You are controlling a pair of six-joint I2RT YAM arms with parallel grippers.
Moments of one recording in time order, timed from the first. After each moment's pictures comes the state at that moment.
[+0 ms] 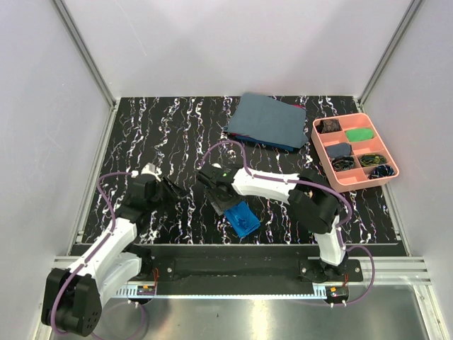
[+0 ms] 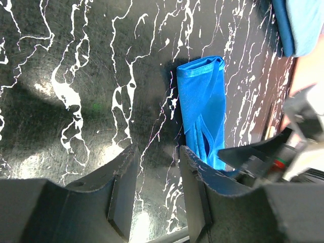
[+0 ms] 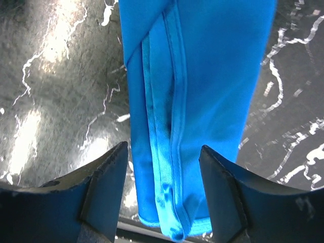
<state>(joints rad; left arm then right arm) -0.24 0.87 0.36 -0.17 0.19 -0.90 1.03 2.00 1.49 -0.79 0.17 0.42</state>
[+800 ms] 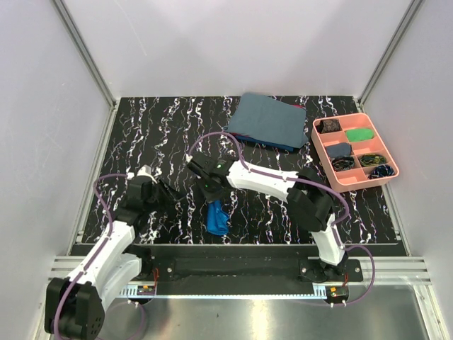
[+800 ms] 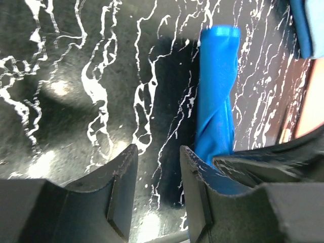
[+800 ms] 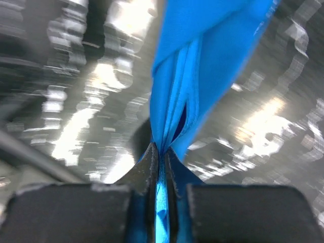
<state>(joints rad) -0.20 0.81 0.36 -0.27 0.19 -0.84 1.03 2.06 1.67 -0.76 0.05 0.41</state>
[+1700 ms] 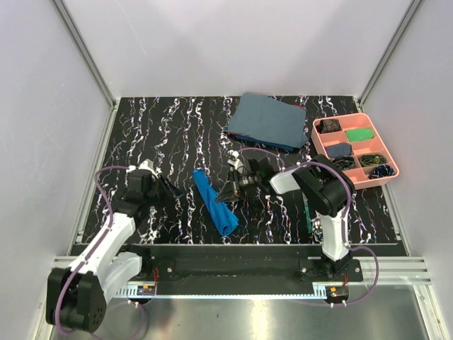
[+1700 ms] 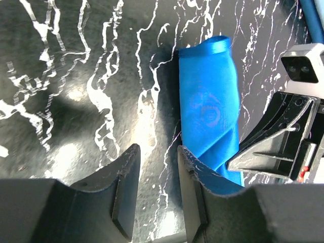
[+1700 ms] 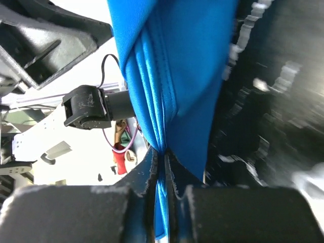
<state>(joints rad) -0.17 0.86 0.44 -0.32 0.19 -0.74 0.66 2.02 0.95 0.49 -0.94 0.95</state>
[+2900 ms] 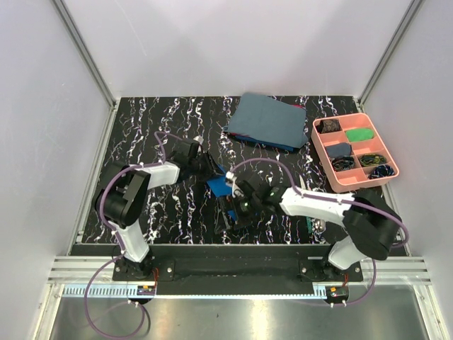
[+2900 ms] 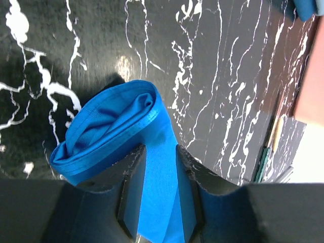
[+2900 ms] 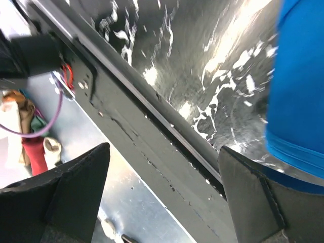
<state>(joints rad) -0.42 1.77 0.90 0.08 0.34 -0.82 0.94 1.52 0.88 -0.25 -0.43 0.71</state>
